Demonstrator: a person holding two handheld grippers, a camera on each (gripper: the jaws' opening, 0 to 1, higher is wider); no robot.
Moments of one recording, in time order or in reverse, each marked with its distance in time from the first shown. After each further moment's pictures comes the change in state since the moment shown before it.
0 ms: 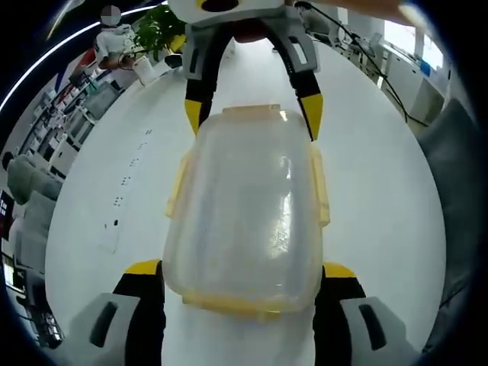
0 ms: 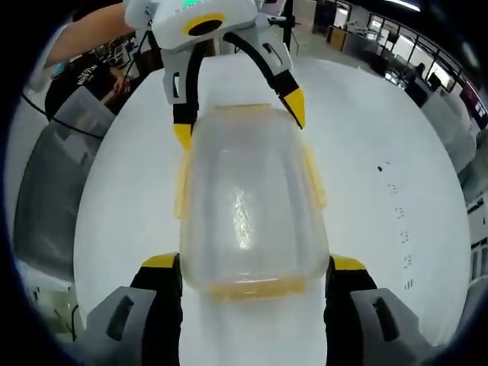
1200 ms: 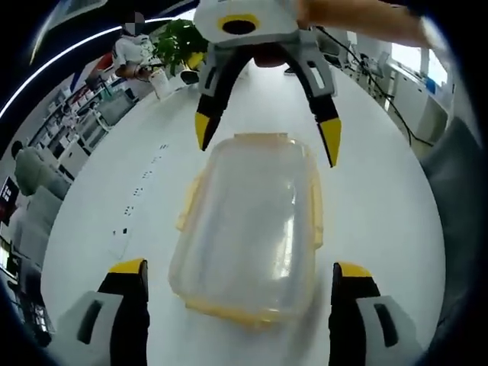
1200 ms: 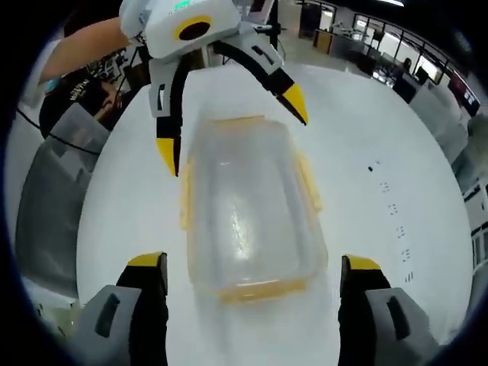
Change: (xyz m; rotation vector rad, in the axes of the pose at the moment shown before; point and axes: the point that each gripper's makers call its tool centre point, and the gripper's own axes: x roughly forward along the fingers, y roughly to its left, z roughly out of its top) left arm -0.011 0.005 0.017 -0.071 -0.142 0.060; right arm -0.007 -0.004 0.008 0.075 -0.065 -0.031
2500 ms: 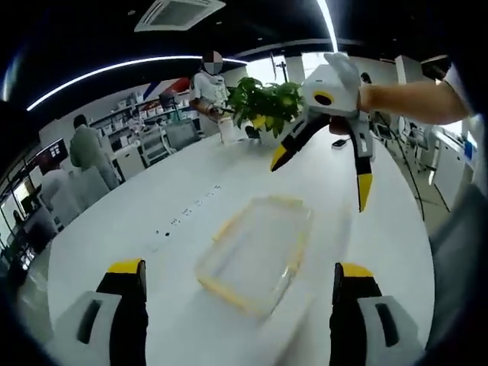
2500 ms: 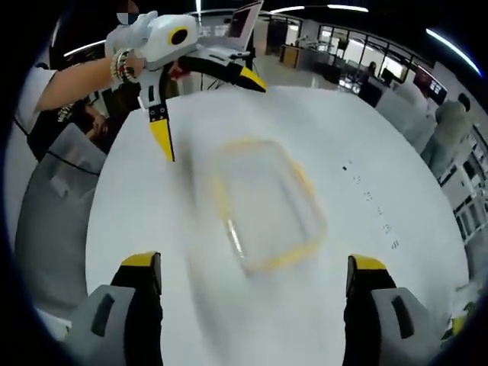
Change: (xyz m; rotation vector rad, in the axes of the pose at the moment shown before) left arm -0.085 -0.014 0.018 -0.286 -0.308 0.256; right arm -0.053 0.042 -0.003 0.111 -0.130 -0.154
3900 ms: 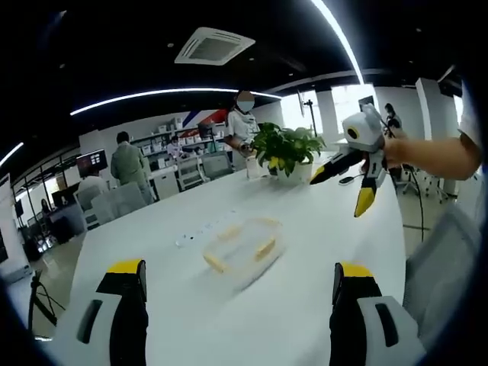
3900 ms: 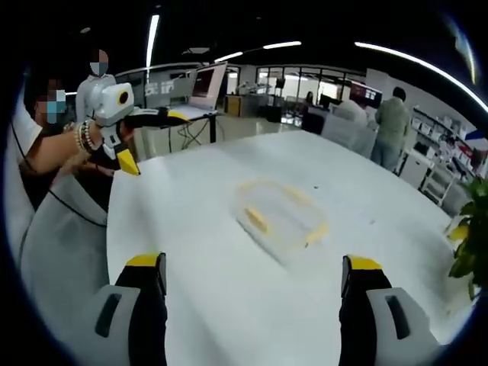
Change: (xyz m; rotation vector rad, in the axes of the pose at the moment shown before) left arm -0.141 -0.048 -0.004 -0.093 -0.213 0.221; right arm -0.066 0.086 0.004 0.230 -0.359 -0.248
